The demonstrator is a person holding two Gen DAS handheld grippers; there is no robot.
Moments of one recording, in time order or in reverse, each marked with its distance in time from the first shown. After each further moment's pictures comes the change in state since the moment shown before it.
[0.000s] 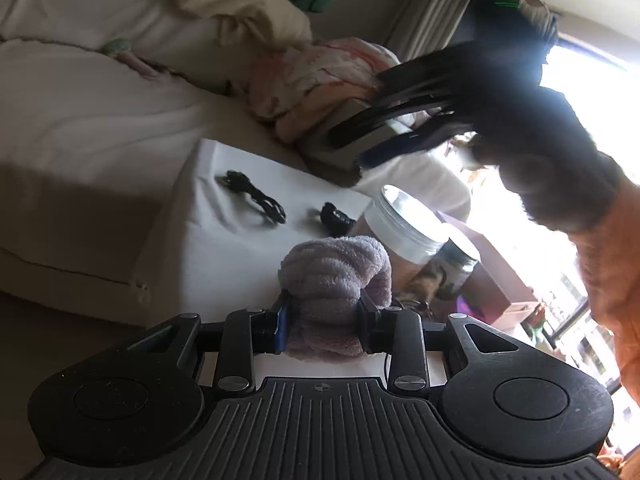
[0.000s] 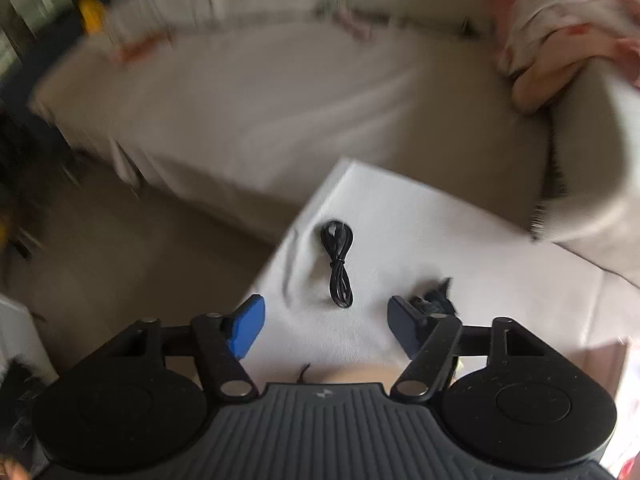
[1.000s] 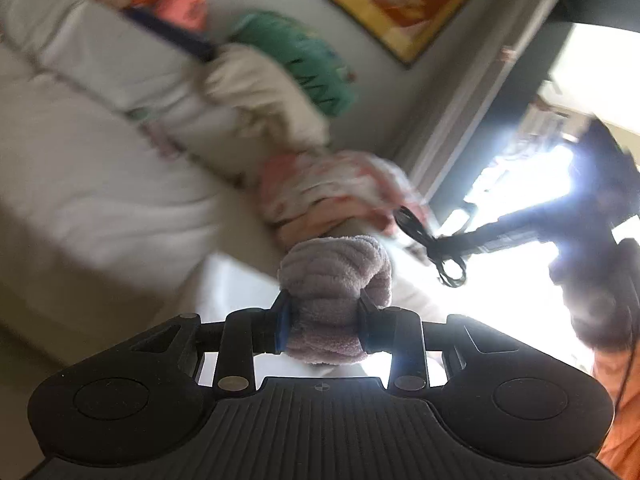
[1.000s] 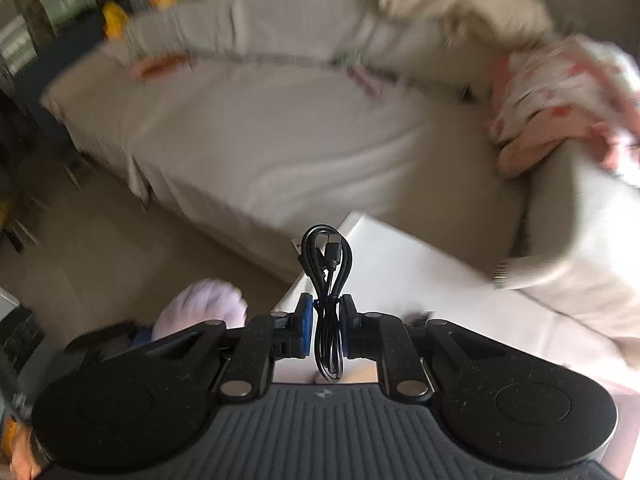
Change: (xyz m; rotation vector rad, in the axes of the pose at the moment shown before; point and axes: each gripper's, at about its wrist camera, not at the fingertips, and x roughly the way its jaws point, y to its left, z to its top) left arm -0.039 -0.020 0.072 -0.100 -0.274 -0.023; right arm -0.159 0.025 -0.038 -0.088 -0.203 -0.019
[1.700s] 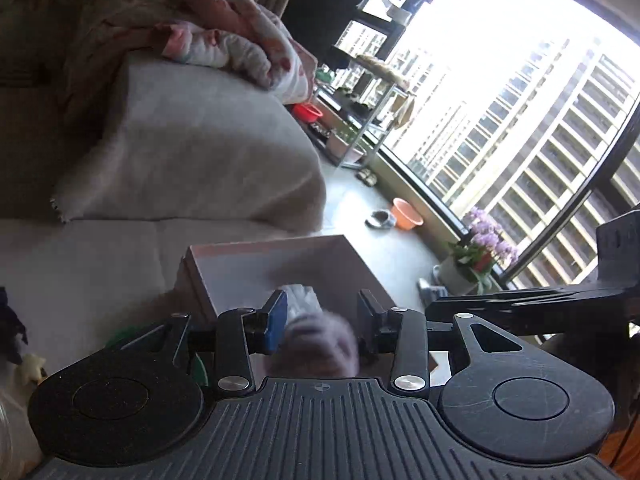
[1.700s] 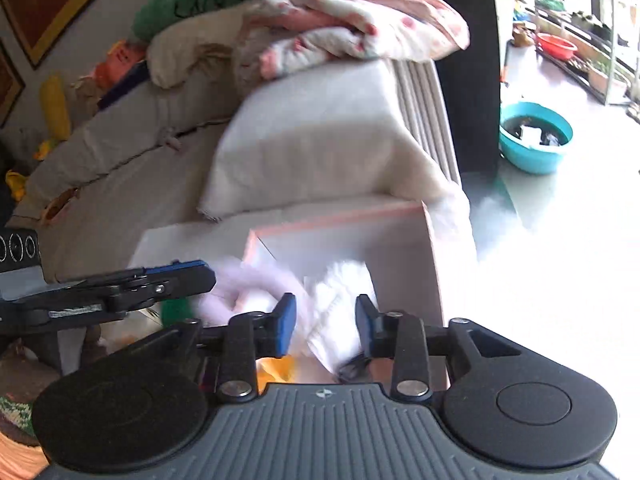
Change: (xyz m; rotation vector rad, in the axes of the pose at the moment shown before) left arm 0.278 -0.220 -0.099 0.240 0.510 -0.153; right arm -0.095 -0.284 -0.241 0.497 -0.155 -0.127
